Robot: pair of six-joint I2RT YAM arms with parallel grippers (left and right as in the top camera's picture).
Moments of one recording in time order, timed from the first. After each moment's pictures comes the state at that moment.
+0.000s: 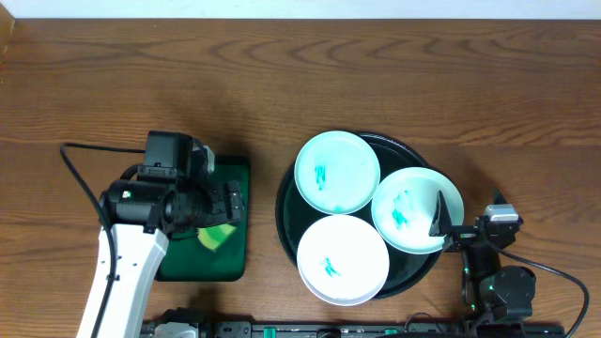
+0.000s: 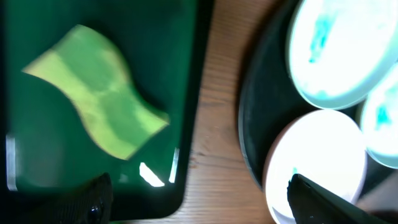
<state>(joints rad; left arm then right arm) -0.09 1.15 1.02 -1.17 0.25 -0.29 0.05 0.01 0.01 -0.07 0.00 0.05</state>
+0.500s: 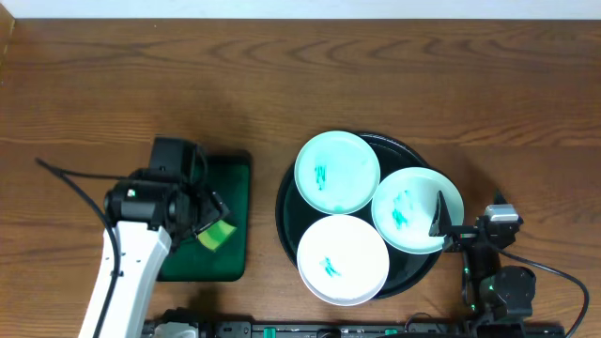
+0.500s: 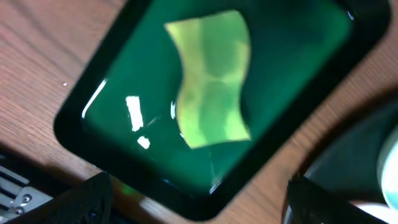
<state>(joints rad) -0.09 1.15 0.97 -1.22 -0.07 -0.73 0.05 0.01 0.01 -0.07 0.00 0.05</state>
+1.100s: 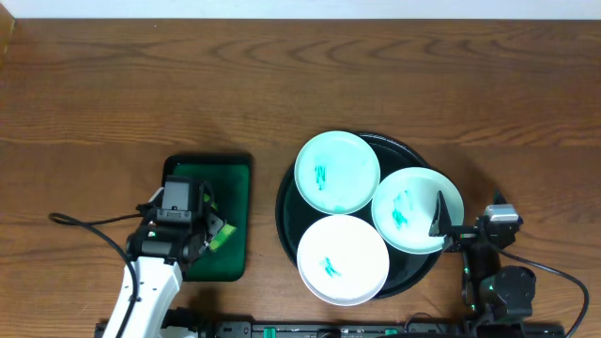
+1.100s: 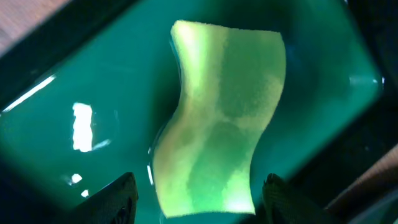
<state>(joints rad) -0.09 1.02 0.56 -0.77 -0.09 -0.99 0.05 0.01 0.01 -0.07 0.00 0.05</state>
